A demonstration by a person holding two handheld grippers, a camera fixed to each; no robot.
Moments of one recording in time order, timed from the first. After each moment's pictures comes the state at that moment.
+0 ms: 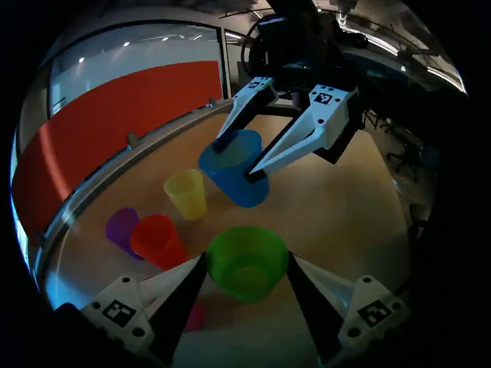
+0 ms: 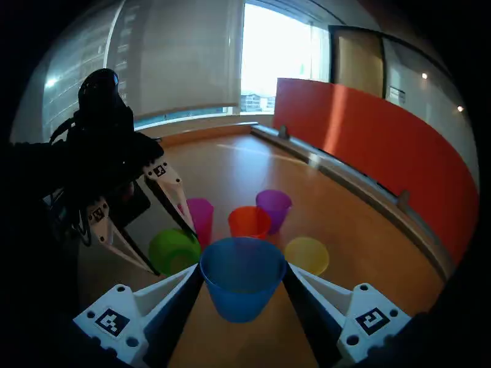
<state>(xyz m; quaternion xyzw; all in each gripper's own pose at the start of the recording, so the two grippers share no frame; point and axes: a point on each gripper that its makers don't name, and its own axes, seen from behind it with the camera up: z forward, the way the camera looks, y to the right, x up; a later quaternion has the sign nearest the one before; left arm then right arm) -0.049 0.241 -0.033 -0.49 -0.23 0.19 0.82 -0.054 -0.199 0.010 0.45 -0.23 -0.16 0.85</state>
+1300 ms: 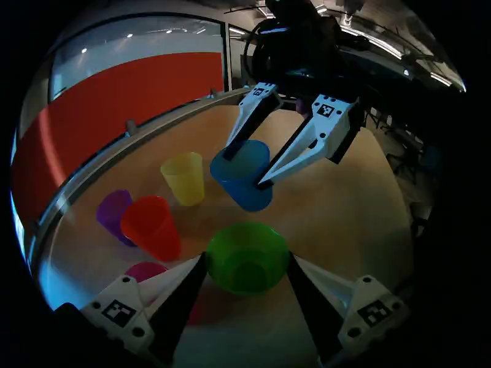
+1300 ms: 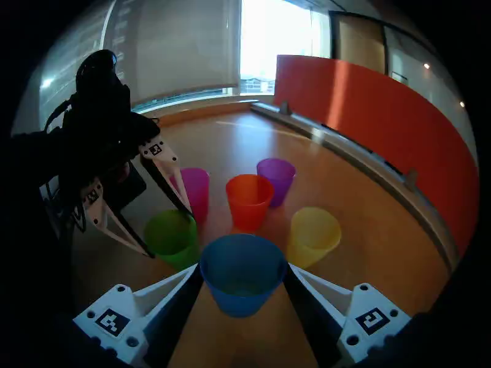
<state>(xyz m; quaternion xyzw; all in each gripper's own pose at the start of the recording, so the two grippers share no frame) -0.075 0.236 -0.033 -0.49 -0.25 0.18 0.81 -0.103 -0.189 0.012 0.44 -0.28 -0.18 0.84</state>
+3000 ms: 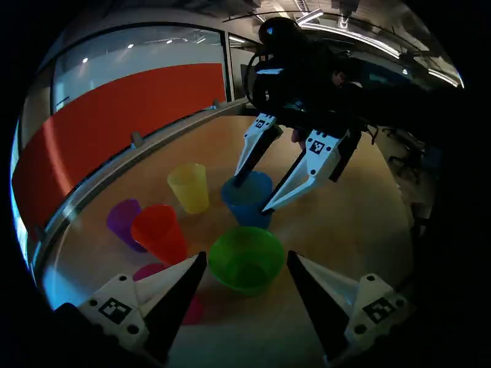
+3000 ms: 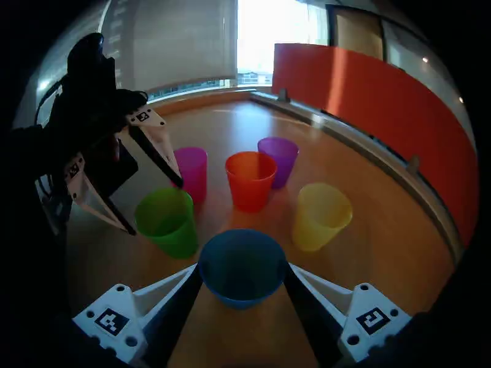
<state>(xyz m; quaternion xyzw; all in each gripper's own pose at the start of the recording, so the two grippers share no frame) -0.058 0.225 -0.039 -0.49 -0.22 0.18 0.82 -0.137 -0.184 0.004 0.43 -0.30 -0.18 0.83</state>
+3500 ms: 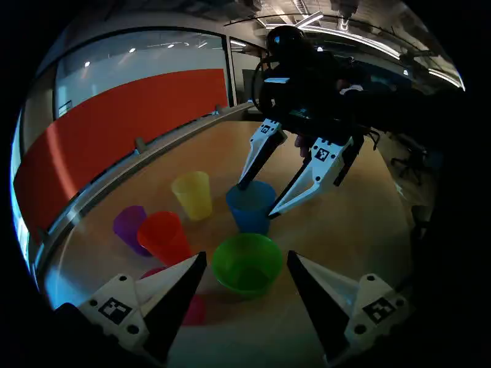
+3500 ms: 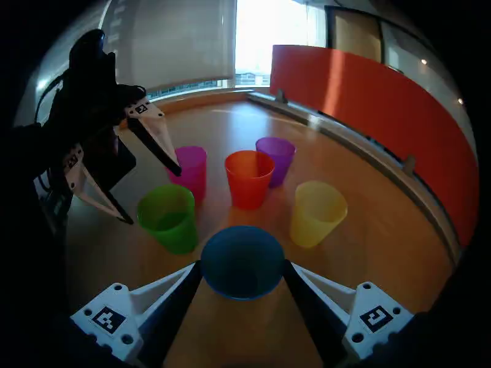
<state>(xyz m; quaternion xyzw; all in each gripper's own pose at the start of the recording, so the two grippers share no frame) -0.044 0.223 -0.040 -0.48 -0.21 0.18 0.83 -0.131 -0.178 0.000 0.42 -0.29 -0.18 0.84</state>
